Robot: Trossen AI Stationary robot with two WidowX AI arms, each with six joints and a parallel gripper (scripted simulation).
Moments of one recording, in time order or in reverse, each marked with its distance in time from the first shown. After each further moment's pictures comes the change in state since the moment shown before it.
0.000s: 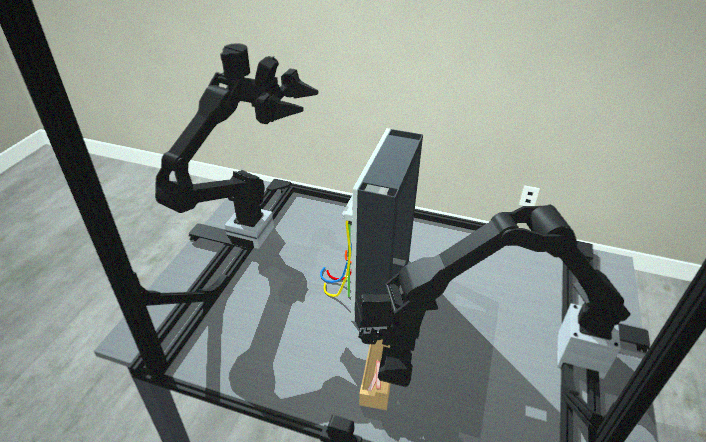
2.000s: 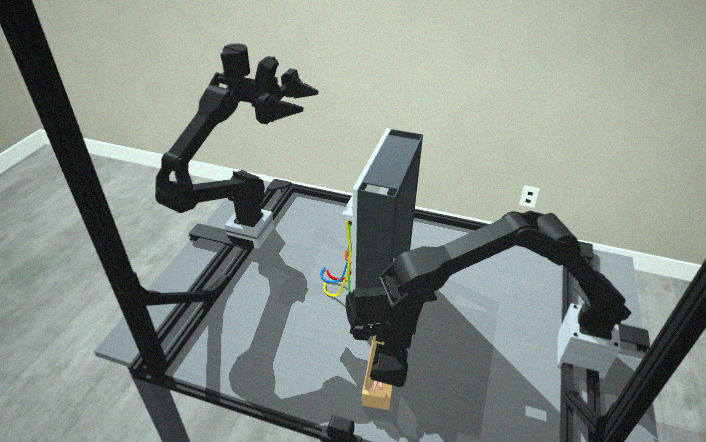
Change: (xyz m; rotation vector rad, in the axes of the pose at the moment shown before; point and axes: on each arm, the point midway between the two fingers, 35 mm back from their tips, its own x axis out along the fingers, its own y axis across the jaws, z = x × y) left arm 0.000 0.000 0.000 0.000 0.000 0.000; right arm -0.071 0.051 0.018 0.013 -0.008 0.015
